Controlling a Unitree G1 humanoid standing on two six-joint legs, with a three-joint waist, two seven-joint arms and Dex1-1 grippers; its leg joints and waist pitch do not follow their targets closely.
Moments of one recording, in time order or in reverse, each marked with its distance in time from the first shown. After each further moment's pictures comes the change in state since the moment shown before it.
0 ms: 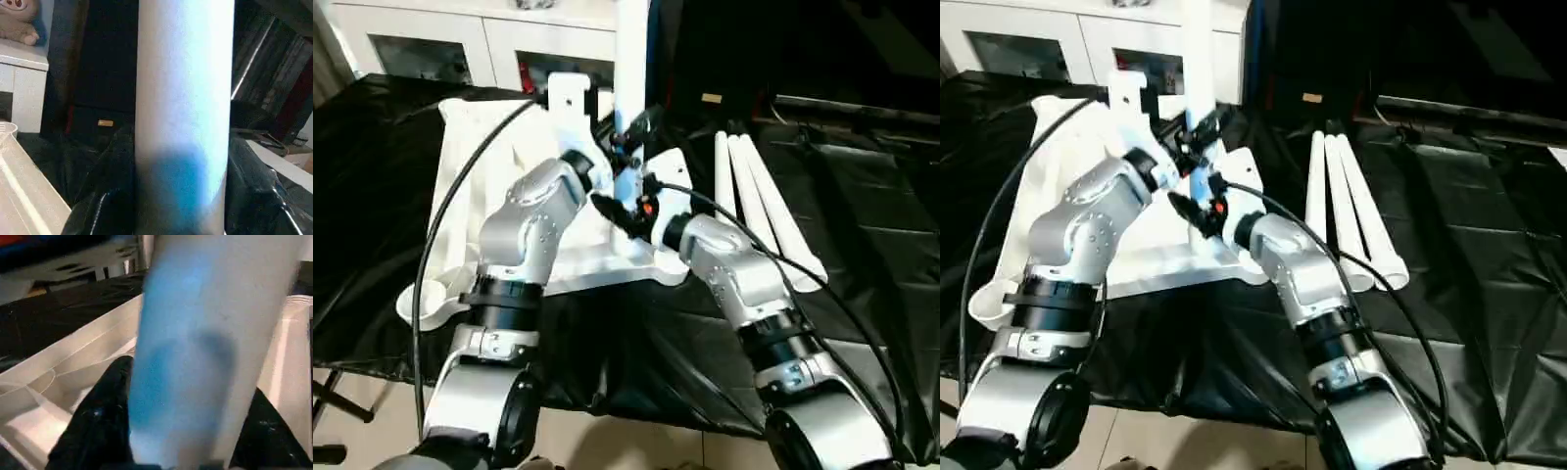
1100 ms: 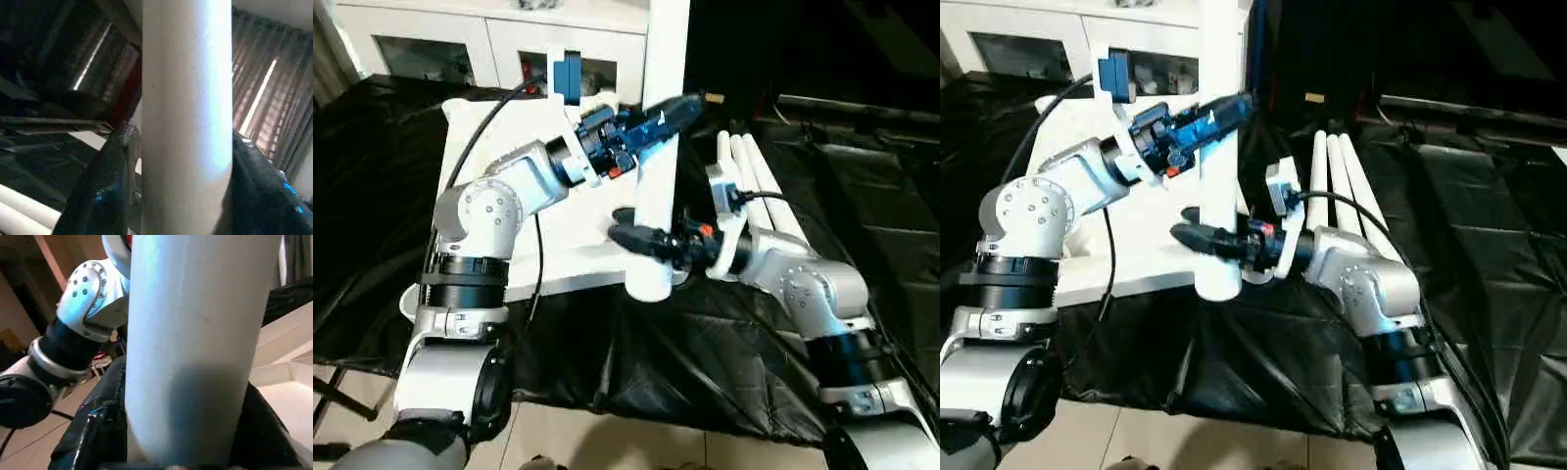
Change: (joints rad) left arm -0.058 0.131 0.049 -0.031 -0.419 0.380 -0.516; right arm 0.142 -0.242 -0.036 -0.320 0.426 0.352 0.624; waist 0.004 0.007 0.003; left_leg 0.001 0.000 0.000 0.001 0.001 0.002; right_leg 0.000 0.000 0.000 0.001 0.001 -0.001
